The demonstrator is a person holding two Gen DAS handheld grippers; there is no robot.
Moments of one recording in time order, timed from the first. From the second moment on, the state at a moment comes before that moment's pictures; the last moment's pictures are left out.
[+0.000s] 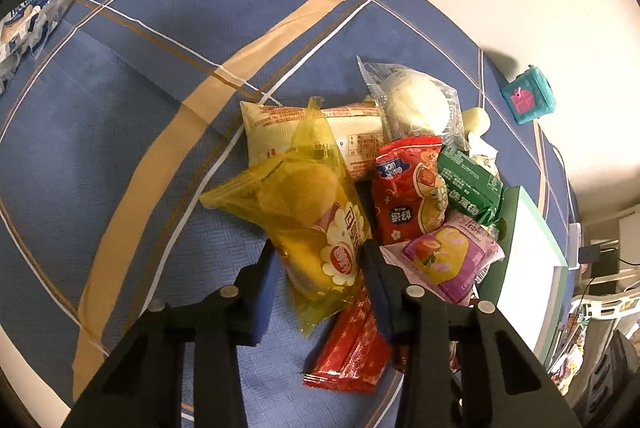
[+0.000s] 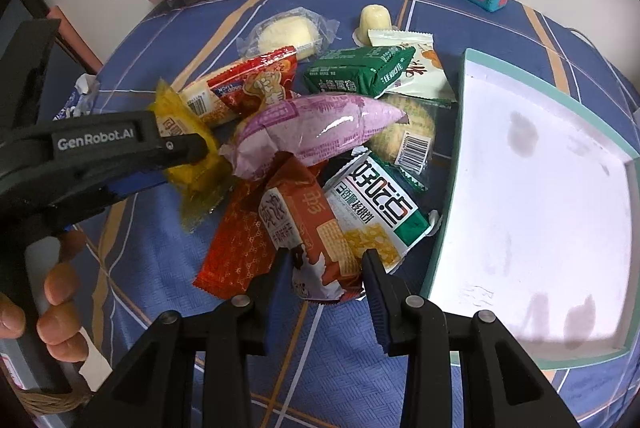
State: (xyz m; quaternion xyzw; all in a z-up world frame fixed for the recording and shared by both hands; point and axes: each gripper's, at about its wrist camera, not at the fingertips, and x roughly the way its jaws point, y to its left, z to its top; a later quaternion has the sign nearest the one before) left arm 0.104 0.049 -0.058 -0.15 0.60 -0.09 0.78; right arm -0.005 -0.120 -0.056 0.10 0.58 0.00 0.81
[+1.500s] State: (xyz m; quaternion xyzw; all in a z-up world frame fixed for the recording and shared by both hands) left arm 0.041 0.061 -0.023 -0.16 0.62 -0.03 0.77; right arm -0.040 -0.124 -0.025 0.12 0.58 0.06 0.80
